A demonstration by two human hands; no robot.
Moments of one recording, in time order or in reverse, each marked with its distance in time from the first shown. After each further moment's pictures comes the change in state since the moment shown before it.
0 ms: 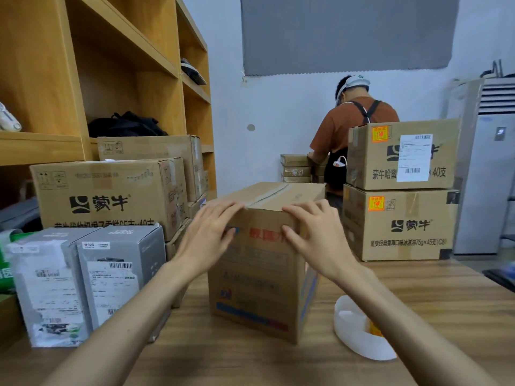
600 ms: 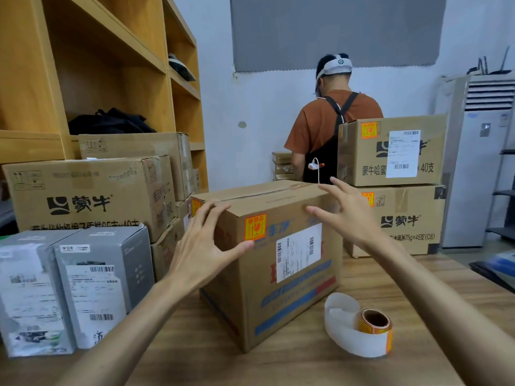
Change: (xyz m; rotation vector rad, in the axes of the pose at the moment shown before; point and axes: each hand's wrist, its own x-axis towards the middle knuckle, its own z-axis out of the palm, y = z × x) left_hand -0.014 0.042 -0.013 -0.331 -0.082 -0.324; right_hand 0.020 0.087 -0.025 0.076 -0.094 0.282
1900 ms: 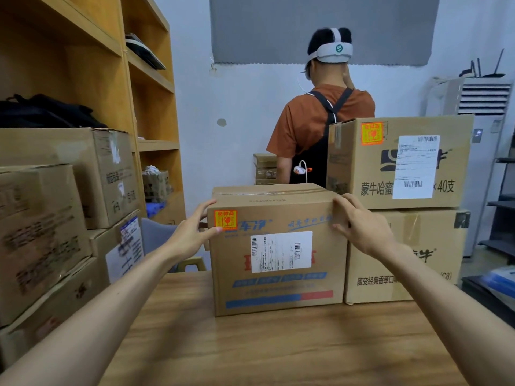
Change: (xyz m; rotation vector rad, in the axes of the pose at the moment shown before) left_hand 0.230 -0.101 0.170 -0.329 -0.231 -0.158; right_hand 0.145 0.204 0.067 -0.403 -0.182 0.024
